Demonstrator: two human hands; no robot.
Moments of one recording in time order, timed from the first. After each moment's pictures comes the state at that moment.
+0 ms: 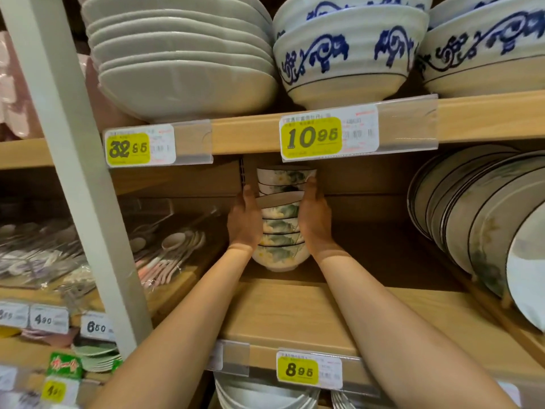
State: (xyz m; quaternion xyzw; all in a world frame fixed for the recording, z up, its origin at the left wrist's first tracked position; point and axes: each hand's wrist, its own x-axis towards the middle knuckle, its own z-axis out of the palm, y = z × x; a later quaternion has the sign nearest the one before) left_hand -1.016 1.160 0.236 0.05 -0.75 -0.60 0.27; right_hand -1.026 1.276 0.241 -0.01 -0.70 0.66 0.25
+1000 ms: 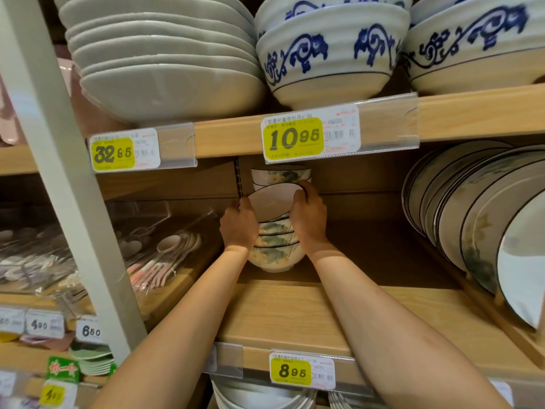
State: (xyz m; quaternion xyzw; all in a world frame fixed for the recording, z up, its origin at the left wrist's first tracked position) left_hand -1.011 1.164 0.240 0.08 -0.79 -0.54 0.29; right_hand -1.018 1.276 0.242 0.01 -0.73 0.61 0.30
